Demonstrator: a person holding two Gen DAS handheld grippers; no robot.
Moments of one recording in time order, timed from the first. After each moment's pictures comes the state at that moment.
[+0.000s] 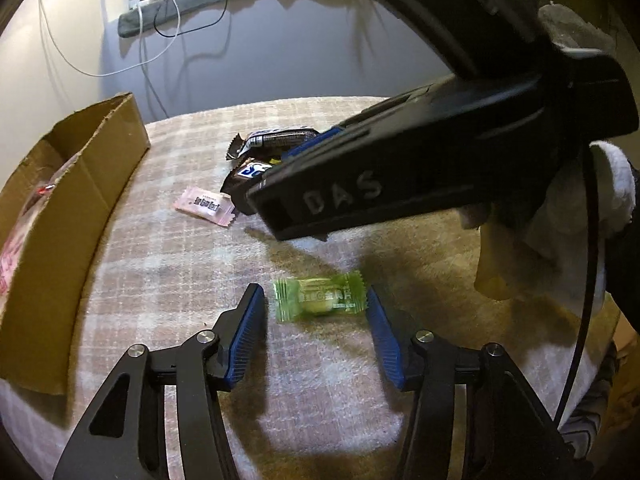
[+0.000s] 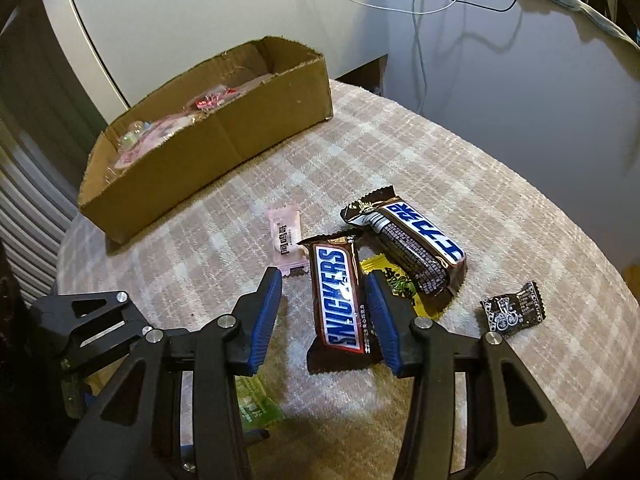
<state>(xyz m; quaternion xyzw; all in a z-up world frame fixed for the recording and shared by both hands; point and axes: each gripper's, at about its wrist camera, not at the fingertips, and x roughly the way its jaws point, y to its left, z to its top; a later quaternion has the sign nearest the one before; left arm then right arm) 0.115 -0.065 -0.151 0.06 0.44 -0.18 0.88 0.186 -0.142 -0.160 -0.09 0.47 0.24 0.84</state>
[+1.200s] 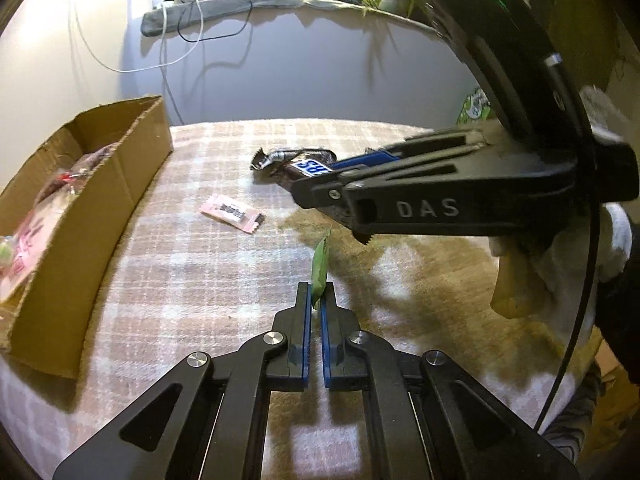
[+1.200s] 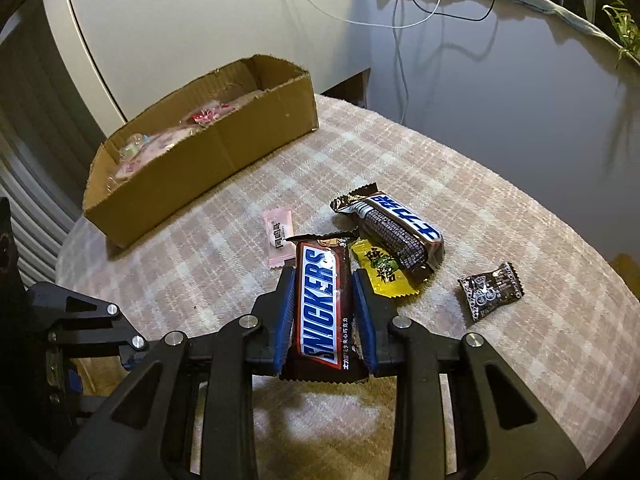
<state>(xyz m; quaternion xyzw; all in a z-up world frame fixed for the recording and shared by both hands) 0.104 -0.041 -0.135 0.01 0.42 -0.18 0.89 0.163 -0.156 -0.145 -0.08 0.45 0.22 0.86</state>
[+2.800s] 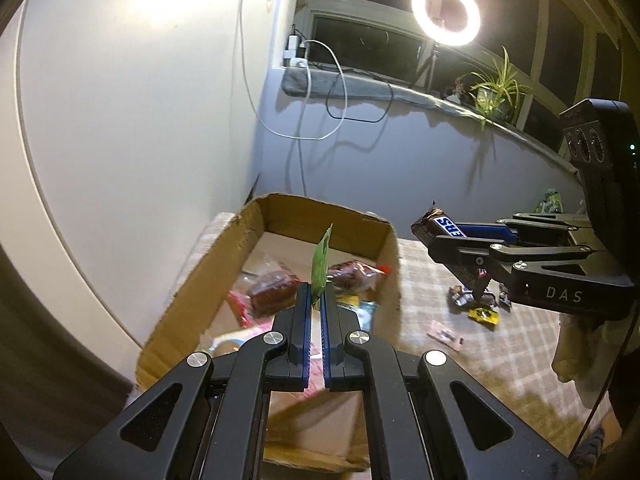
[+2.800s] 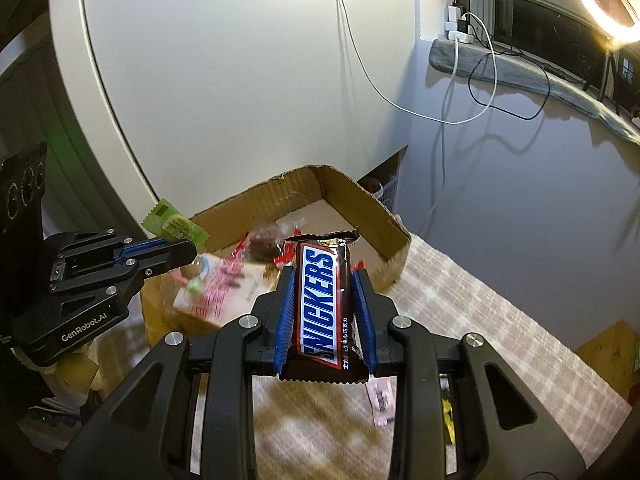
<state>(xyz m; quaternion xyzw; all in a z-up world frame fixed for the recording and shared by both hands) 0.151 0.144 -0.061 -0.06 0.33 -0.06 0.94 0.208 -0.029 -0.069 -0.10 0.38 0.24 0.89</state>
